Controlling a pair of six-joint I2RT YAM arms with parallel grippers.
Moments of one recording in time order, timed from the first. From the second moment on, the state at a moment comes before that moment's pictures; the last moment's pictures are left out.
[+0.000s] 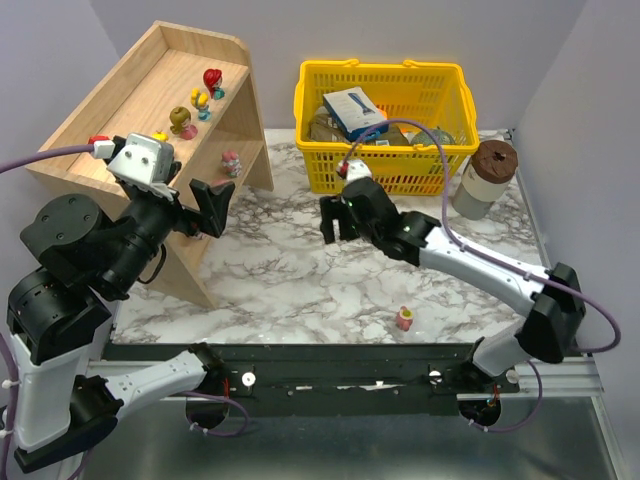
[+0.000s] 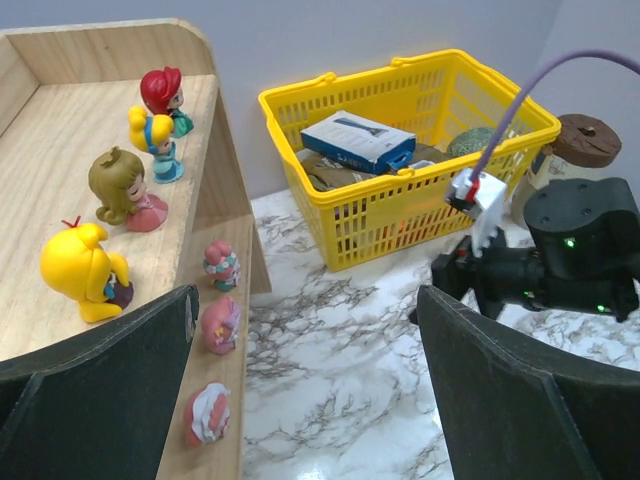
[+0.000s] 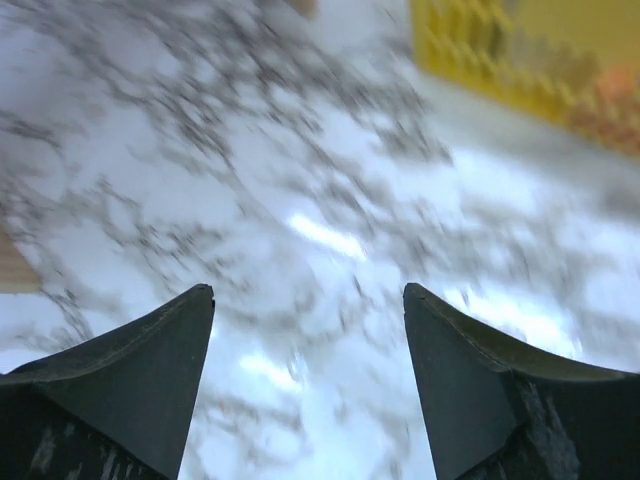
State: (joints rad) left arm -0.77 0.91 1.82 -0.91 -0.35 0.02; right arm 0.88 1.55 1.31 -0.30 0.27 0.31
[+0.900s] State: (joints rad) left arm -0.77 0.99 1.79 -0.87 -0.07 0.01; right arm 0.87 1.25 0.74 -0.89 0.31 1.03
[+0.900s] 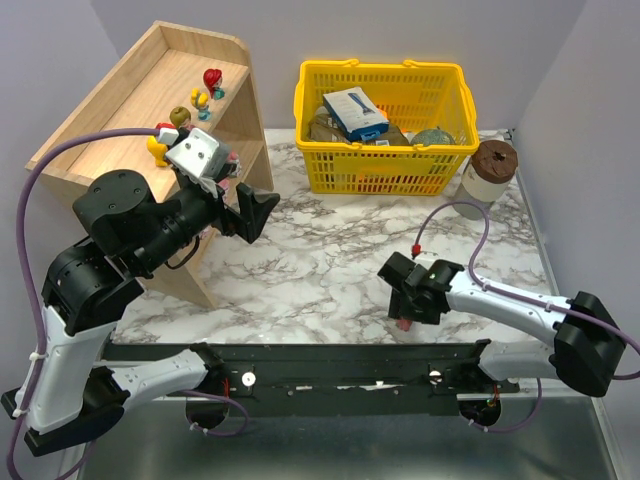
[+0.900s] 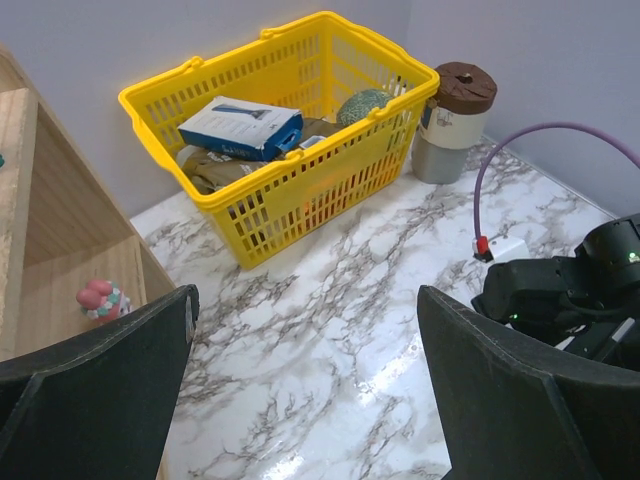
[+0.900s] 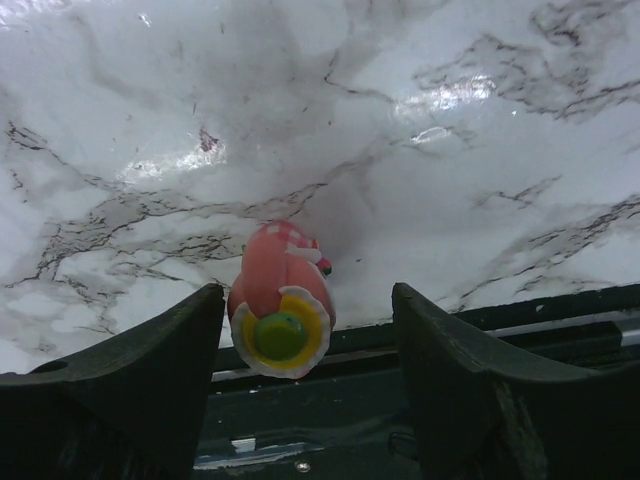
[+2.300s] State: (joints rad) left arm -0.77 0.95 1.76 -0.85 -0.12 0.01; right arm 0.88 2.09 1.65 -0.73 0.21 1.08
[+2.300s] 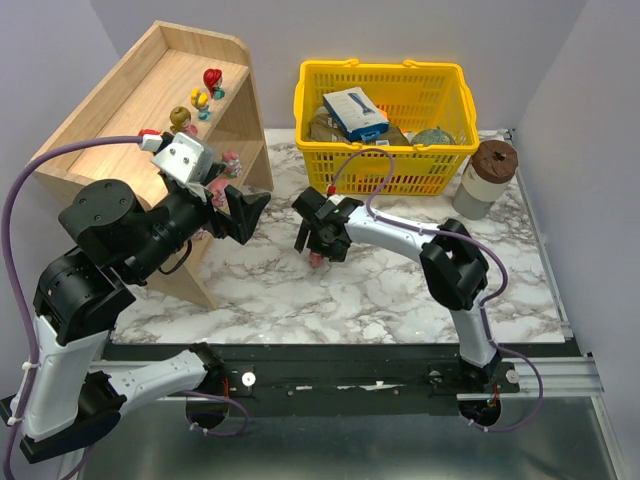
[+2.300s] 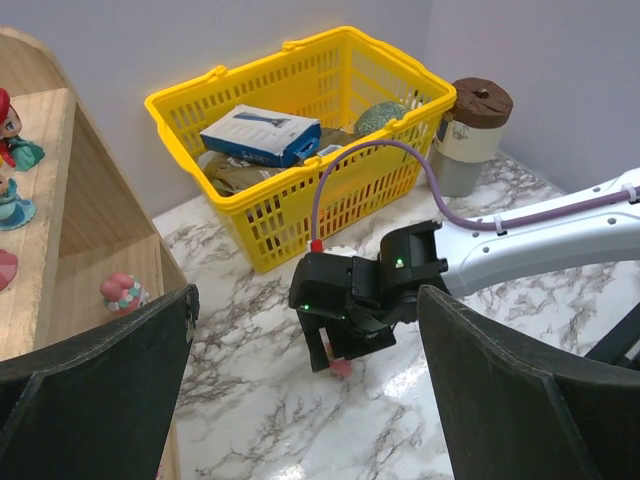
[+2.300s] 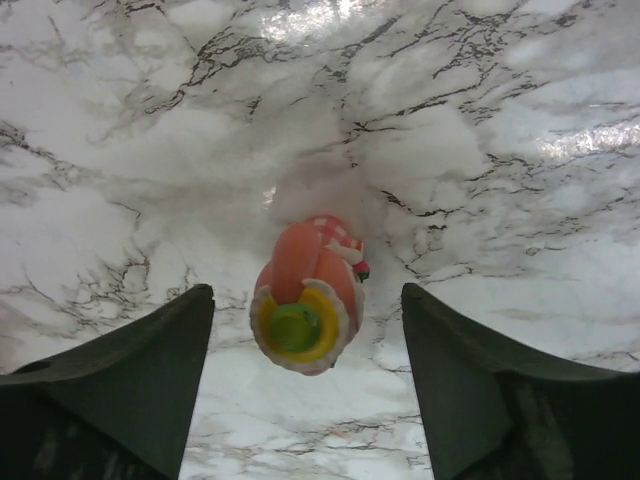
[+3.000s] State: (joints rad) left arm -0.77 0.96 1.78 -0.86 -0.14 0.02; right arm 0.86 1.70 1.06 -0.04 -0.05 0.11
